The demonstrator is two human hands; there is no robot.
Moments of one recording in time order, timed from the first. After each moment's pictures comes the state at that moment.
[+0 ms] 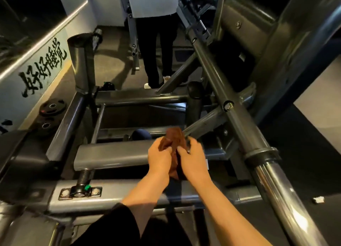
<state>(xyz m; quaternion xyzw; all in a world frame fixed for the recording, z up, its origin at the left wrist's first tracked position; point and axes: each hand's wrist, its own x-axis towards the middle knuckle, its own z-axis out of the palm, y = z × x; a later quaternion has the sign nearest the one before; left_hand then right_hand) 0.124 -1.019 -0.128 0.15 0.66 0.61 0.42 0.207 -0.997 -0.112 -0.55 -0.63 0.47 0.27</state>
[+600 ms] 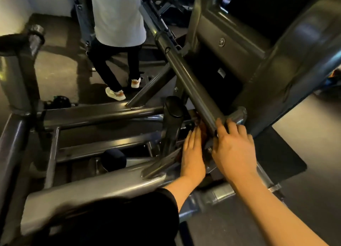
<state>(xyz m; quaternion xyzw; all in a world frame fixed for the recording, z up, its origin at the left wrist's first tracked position) 0.170 -0.884 -0.155 0.57 0.59 0.46 0.35 0.252 -0.888 -0.055 -0.63 -0.75 -0.20 0.06</state>
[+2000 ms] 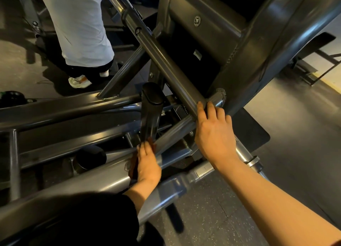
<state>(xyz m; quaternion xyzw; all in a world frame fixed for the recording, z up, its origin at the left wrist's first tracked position) 0.105 -0.920 -0.208 0.53 0.73 0.27 0.34 0.242 -0.897 -0.052 -0.64 -0.74 -0.21 -0.02</state>
